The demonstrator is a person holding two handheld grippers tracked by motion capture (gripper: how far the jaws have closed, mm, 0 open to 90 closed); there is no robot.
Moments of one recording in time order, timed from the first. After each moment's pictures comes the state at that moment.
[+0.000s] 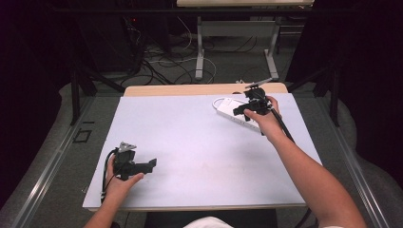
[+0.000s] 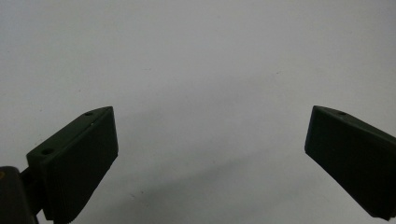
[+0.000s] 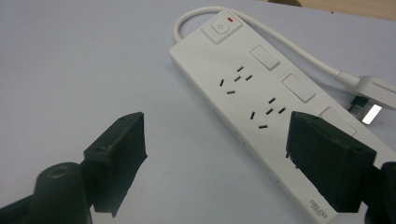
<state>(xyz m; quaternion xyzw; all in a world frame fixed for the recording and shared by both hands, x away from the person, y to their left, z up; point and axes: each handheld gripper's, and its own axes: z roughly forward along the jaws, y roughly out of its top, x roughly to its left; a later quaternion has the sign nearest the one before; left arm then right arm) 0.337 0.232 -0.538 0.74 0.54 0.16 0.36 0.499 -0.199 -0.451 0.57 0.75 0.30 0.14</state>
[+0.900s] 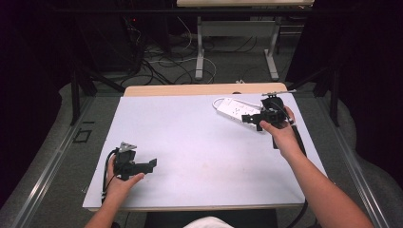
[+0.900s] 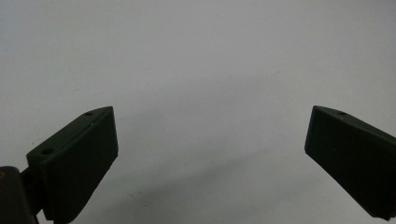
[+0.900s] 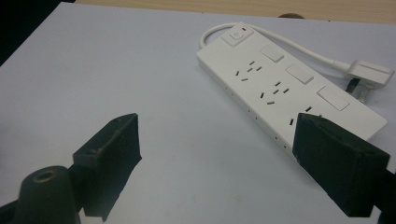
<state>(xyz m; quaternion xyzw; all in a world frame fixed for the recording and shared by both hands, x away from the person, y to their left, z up) 0.337 0.231 -0.538 0.75 0.54 0.16 0.36 0.435 -0.232 -0.435 0.55 0.73 0.39 0.13</state>
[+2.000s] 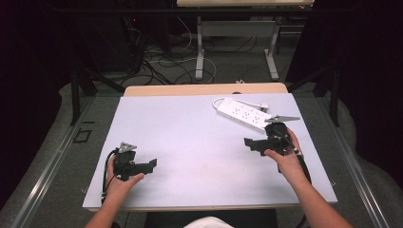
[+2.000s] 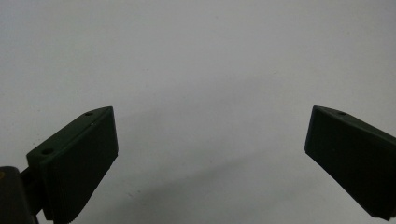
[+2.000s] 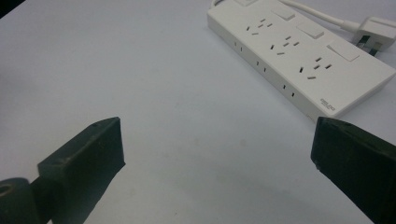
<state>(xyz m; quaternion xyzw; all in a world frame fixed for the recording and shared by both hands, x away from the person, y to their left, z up) 0.336 0.231 -0.537 0.75 0.54 0.16 0.36 0.374 -0.238 -0.475 0.51 0.75 0.40 0.17</state>
